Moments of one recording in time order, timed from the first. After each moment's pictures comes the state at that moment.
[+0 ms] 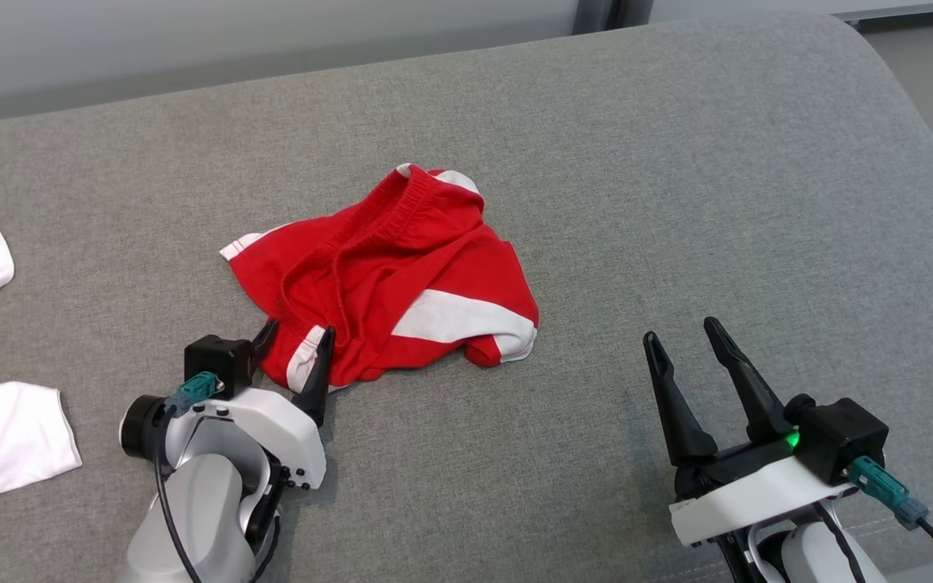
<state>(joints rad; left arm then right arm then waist) -0.50 0.07 -0.22 0.84 -0.24 -0.12 -0.23 -0.17 -0.05 0.26 0.16 0.29 0.13 -0.25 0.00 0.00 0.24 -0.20</state>
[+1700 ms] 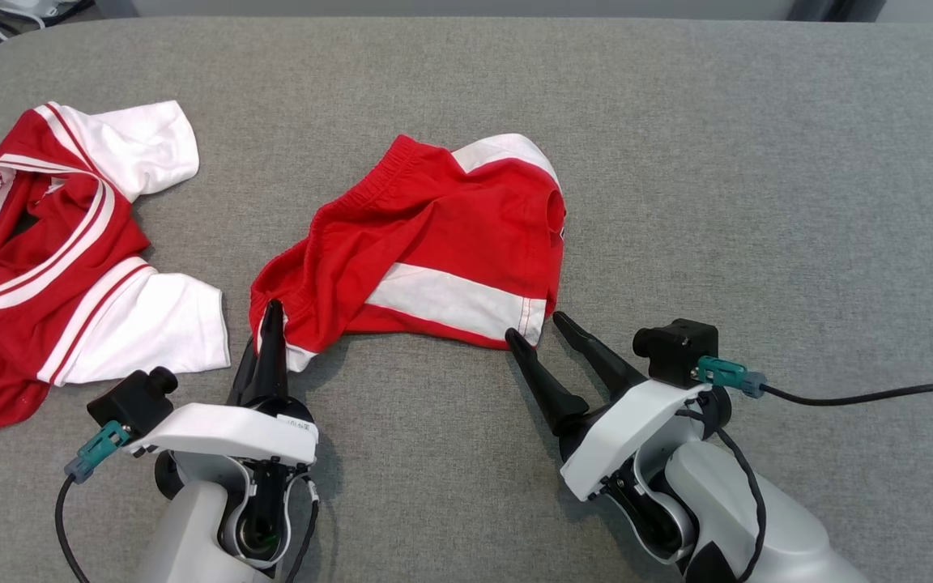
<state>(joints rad) -0.34 0.03 -0.16 0.52 -0.87 -0.12 -0.25 -0.57 -0.06 0.76 0.61 0.78 0.13 -0.25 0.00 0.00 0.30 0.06</state>
